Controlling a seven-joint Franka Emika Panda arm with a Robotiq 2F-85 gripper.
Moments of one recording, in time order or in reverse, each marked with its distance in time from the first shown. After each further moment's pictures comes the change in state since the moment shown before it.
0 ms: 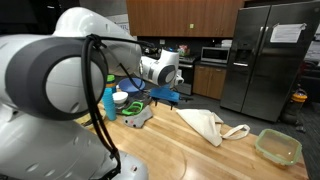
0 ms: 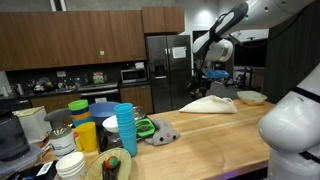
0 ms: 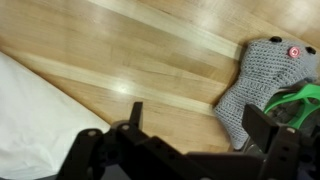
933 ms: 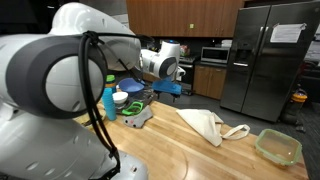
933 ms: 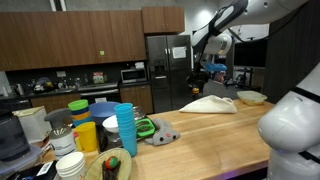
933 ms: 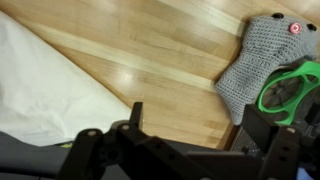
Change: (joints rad) arm -0.015 0.006 0.011 0.085 -0.005 -0.014 -0.001
